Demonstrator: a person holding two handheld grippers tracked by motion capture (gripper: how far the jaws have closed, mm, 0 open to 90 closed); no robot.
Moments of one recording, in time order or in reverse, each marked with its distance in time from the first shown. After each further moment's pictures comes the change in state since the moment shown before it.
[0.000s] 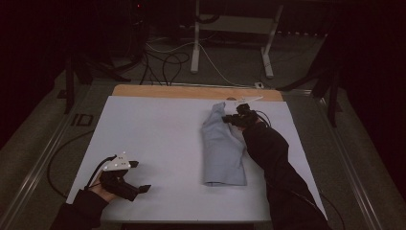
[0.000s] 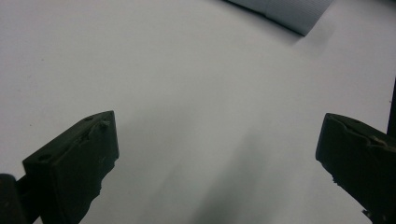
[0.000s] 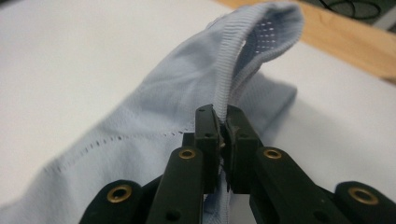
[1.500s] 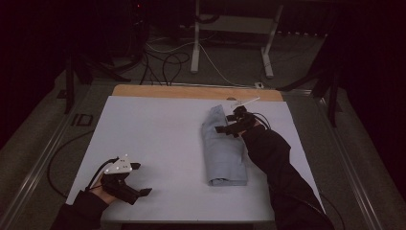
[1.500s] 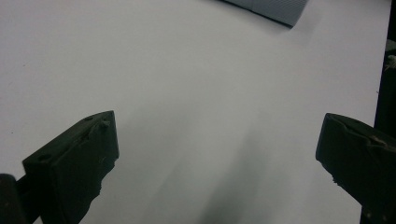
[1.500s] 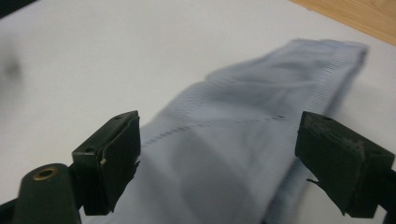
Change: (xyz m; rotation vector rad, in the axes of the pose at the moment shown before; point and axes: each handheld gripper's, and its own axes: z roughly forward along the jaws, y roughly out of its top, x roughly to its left) left arm -0.006 0.000 0.000 -0.001 -0.020 0.034; right arm 0.028 0.002 -0.010 0.062 0.090 -0.007
